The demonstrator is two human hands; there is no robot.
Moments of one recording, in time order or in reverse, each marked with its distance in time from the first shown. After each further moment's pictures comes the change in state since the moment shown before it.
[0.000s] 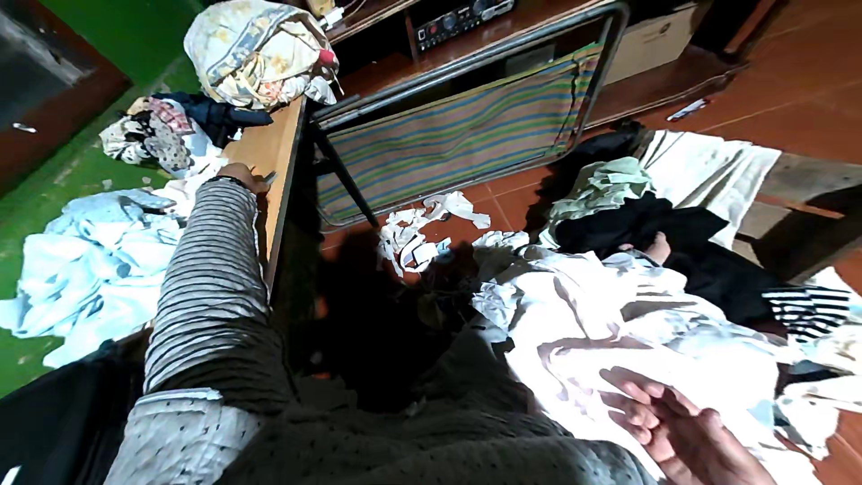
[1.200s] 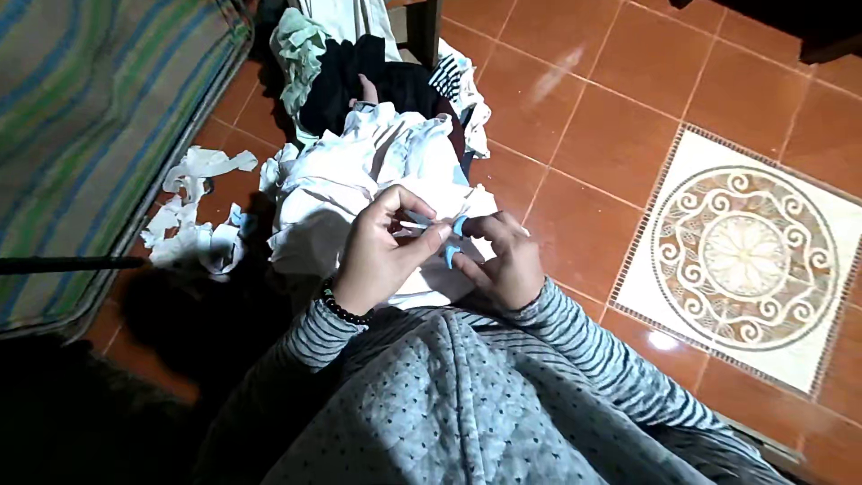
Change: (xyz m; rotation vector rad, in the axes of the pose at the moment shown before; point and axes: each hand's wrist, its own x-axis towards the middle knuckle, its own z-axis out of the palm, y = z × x) left_hand -0.368 0.334 0.160 -1.355 -0.954 1.432; right_hand -0.062 -0.008 0.050 -1.616 0.839 -0.408
